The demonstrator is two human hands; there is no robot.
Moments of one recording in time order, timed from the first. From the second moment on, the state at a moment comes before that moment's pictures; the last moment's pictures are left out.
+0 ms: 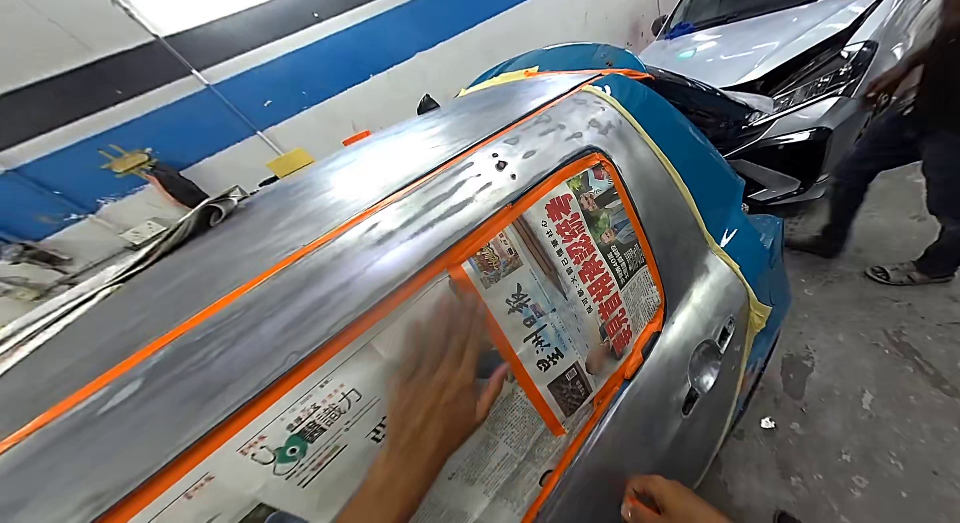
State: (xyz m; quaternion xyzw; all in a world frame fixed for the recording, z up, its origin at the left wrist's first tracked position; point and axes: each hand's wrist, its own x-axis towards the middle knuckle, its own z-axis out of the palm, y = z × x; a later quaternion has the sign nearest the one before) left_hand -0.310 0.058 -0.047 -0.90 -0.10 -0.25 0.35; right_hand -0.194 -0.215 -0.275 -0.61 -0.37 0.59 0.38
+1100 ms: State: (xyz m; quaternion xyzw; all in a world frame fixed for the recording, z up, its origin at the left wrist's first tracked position) left_hand -0.353 -0.111 -0.181 -0.84 -0.24 -0.25 -0.42; right_hand -0.190 -0.252 -0.282 -0.85 -0.41 0.07 0.31
